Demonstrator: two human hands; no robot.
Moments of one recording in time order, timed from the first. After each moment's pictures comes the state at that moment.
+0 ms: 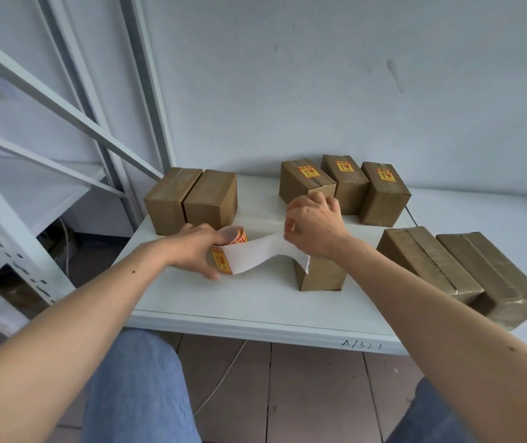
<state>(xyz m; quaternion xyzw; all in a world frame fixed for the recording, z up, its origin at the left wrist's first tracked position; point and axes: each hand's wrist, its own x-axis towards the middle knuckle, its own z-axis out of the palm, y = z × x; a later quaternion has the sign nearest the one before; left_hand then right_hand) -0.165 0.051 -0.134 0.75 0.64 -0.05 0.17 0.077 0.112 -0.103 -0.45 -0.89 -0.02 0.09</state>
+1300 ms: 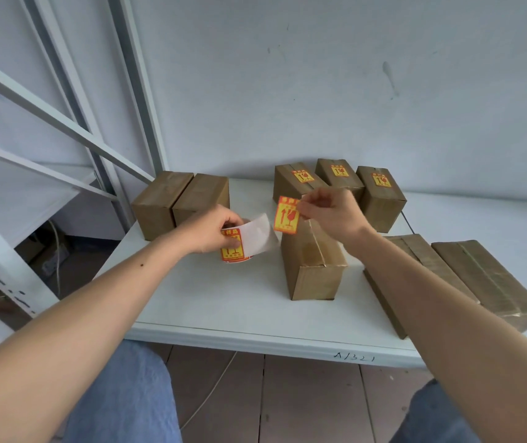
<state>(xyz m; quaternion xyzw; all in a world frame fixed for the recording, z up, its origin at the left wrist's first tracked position) -0.130 0.089 -0.117 0.71 0.64 0.19 0.22 0.109 0.144 -0.091 -0.49 -0.70 0.38 0.36</state>
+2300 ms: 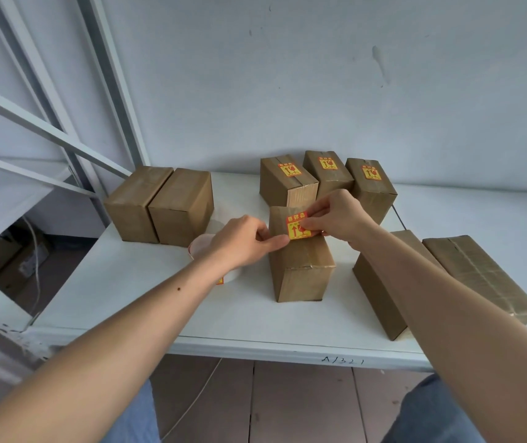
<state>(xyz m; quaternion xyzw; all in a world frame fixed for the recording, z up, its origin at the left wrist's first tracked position) -0.046 0.112 -0.140 0.67 0.69 0.21 0.18 0.136 0.174 -0.100 -0.56 -0.72 0.35 0.22</state>
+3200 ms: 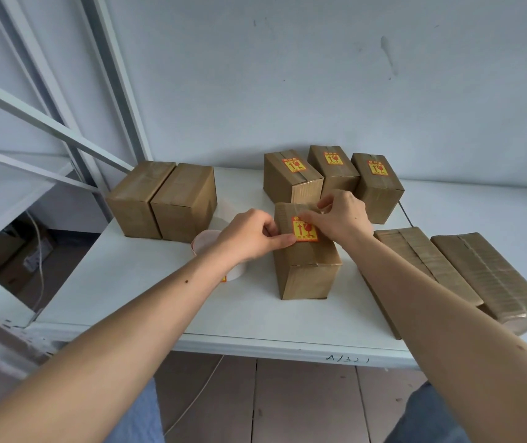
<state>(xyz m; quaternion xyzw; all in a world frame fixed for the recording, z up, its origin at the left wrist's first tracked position) -0.043 0.118 -0.140 0.65 0.67 0.25 0.25 0.125 0.177 -0.125 -0.65 -0.69 0.19 0.25</state>
